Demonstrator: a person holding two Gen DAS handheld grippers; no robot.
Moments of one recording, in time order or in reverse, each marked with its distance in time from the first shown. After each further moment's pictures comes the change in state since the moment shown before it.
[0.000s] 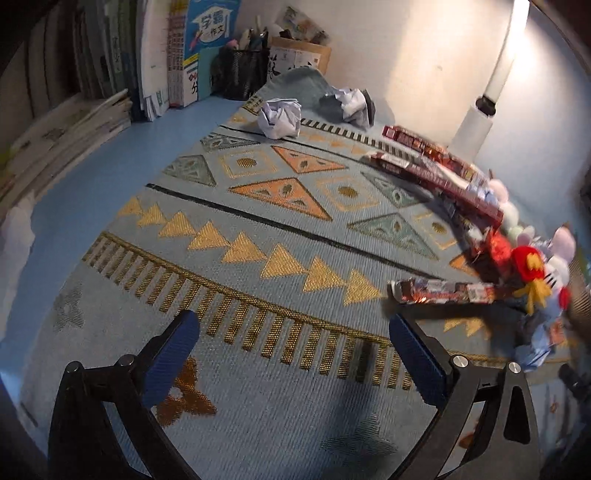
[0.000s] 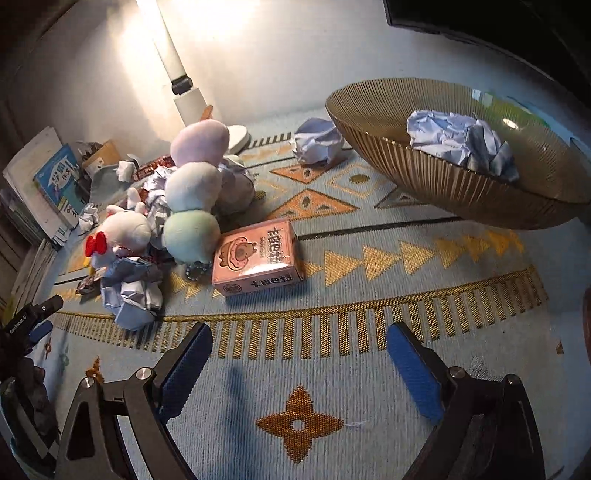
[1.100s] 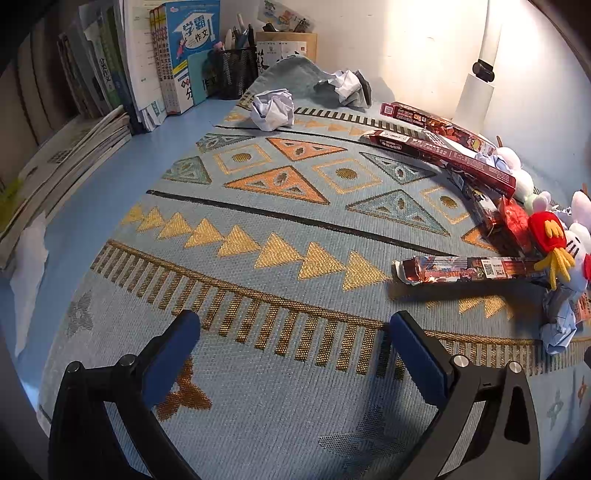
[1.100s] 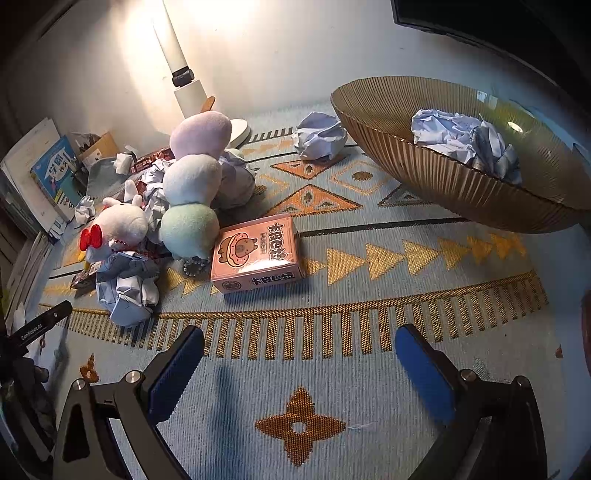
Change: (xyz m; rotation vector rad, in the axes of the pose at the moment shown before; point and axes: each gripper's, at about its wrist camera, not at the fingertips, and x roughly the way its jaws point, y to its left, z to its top) left arm -0.001 -0.011 -0.006 0.057 0.016 0.064; right arm 0.004 0.002 0.001 -0.023 0.016 -0.003
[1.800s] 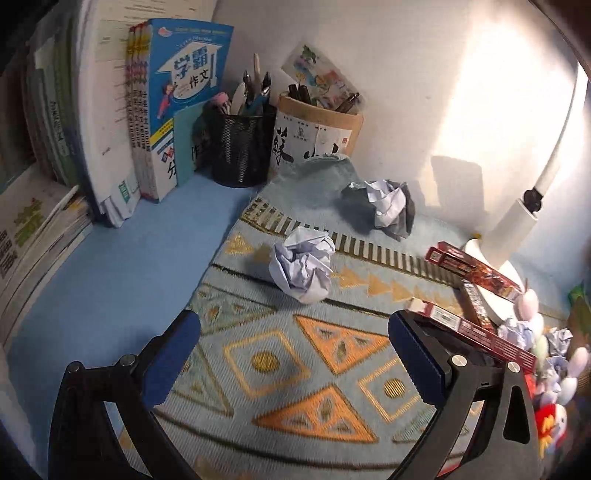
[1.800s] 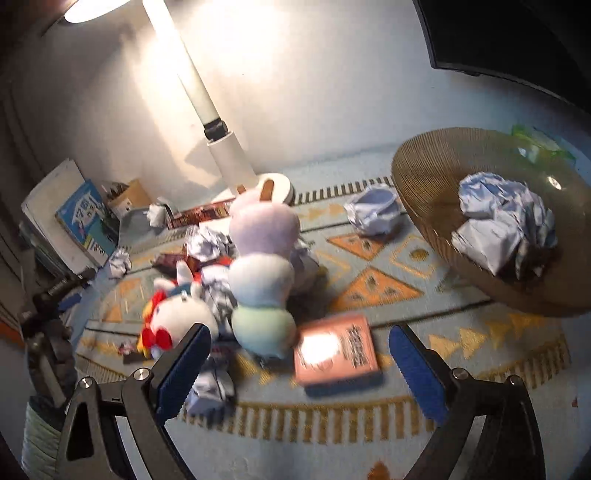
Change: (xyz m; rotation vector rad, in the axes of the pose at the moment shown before) left arm 0.065 0.054 0.153 -0.064 -0.131 -0.136; right arm -0.003 0.038 0.073 0.042 -0.125 0.117
